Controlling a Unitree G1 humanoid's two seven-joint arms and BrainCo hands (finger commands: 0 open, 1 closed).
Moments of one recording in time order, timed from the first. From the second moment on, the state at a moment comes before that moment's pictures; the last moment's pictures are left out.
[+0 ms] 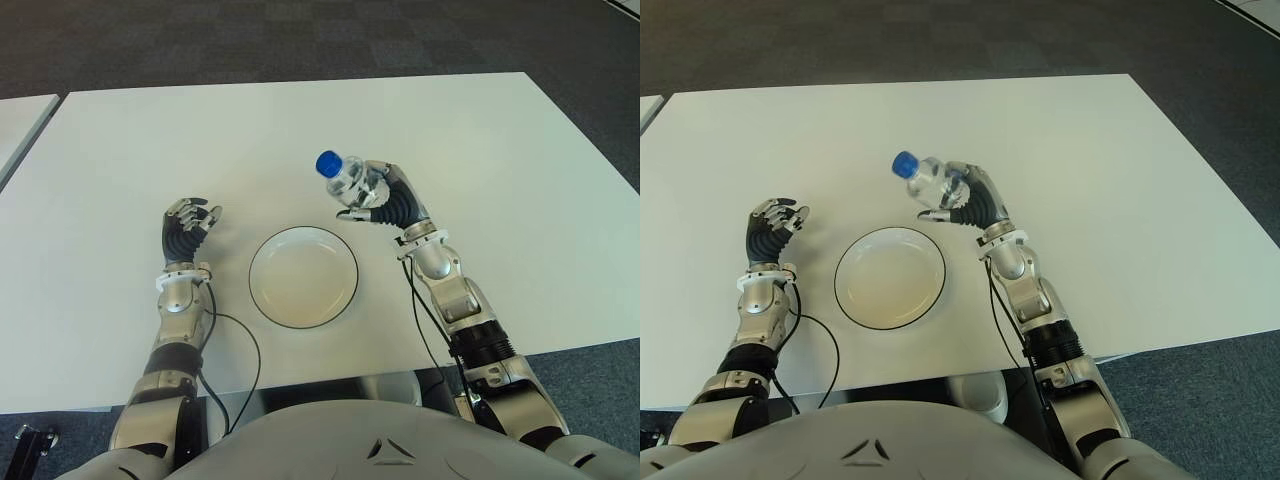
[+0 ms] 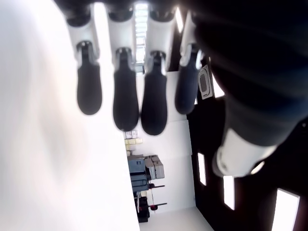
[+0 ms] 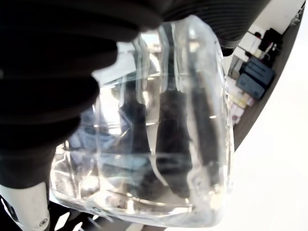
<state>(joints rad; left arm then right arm) -0.14 0.18 0.22 0.75 -0.04 -0.60 0.12 -0.22 -0.23 0.28 0.13 -0.39 -0.30 -0.04</state>
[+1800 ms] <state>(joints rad) -0.14 0.17 0.22 0.74 -0.07 -0.61 0.11 -0.33 -0.38 0.53 0.19 -0.65 -0.49 0.37</state>
